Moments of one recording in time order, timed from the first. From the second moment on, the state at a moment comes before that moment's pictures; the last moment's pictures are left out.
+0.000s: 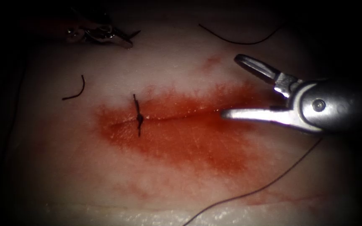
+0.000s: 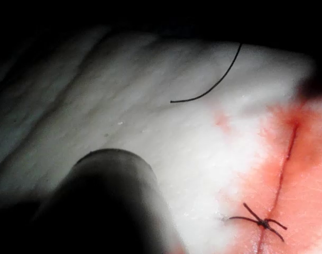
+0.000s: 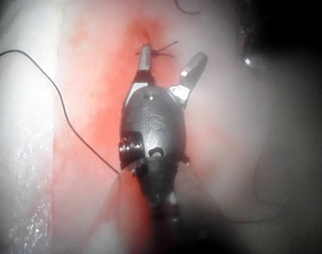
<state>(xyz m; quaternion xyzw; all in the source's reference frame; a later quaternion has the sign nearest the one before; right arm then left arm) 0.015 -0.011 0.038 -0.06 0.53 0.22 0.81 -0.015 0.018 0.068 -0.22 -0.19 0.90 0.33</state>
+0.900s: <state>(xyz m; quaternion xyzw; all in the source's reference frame) 0.013 -0.010 0.041 0.12 0.54 0.41 0.73 -0.019 0.010 0.052 -0.52 -0.06 0.85 0.10</state>
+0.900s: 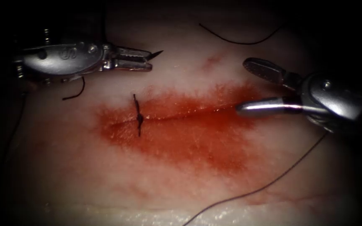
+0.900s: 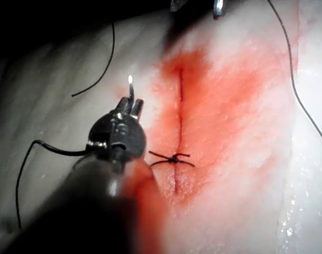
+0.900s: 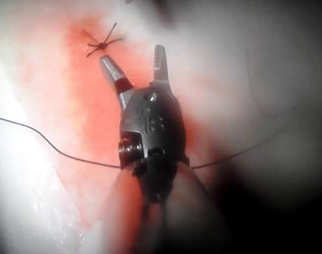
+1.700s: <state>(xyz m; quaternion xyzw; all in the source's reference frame) 0.007 -0.010 0.043 0.28 0.52 0.52 0.62 -0.024 0.002 0.046 -0.59 0.04 0.80 -0.03</state>
